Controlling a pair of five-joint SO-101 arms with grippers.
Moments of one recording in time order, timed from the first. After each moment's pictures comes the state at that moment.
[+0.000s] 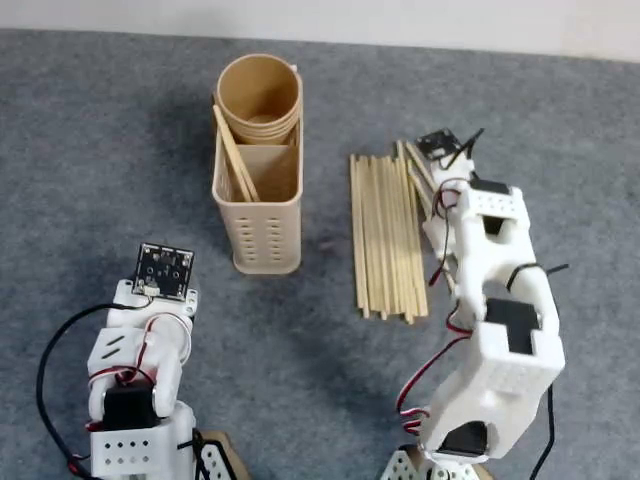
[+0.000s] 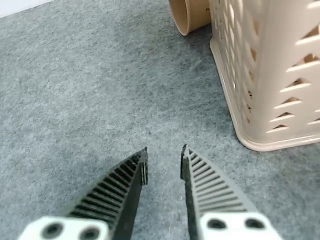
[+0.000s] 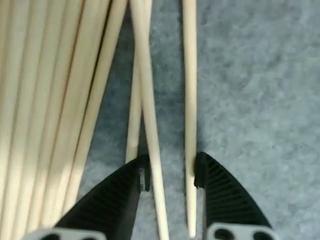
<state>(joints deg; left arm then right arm) -10.5 -104.1 94.0 51.0 -11.9 1.9 18.7 11.8 49.1 31.7</state>
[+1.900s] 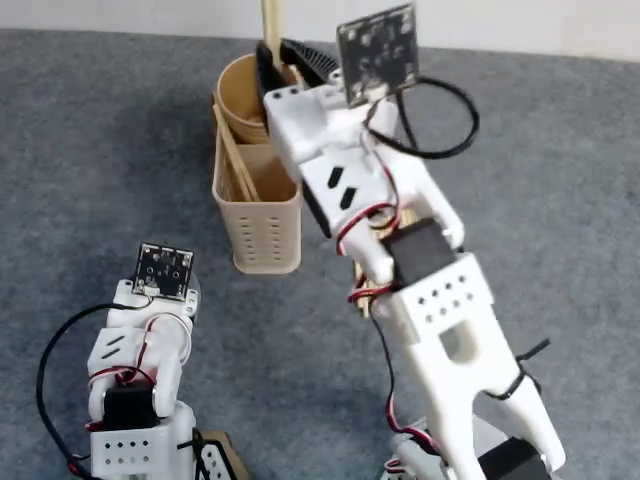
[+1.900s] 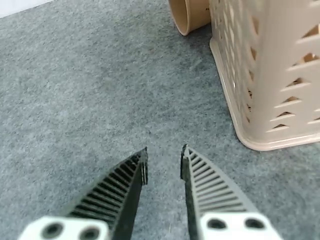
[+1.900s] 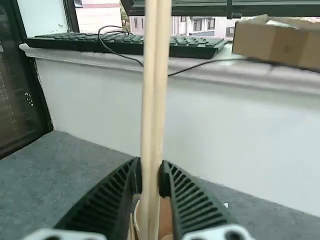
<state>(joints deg) -10.5 -104.1 94.0 51.0 -11.9 -34.8 -27.0 12.0 17.8 -2.2</state>
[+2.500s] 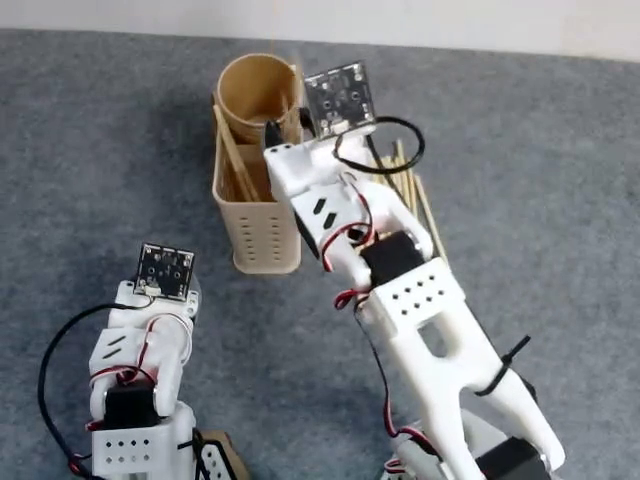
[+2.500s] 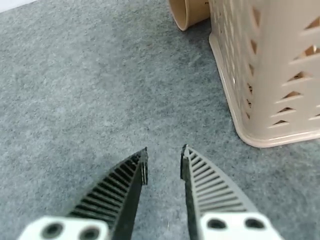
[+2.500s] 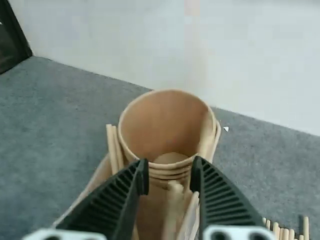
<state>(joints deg) -10.5 -104.1 95.1 50.7 -11.9 -35.2 -27.8 26.5 18.5 -2.3</state>
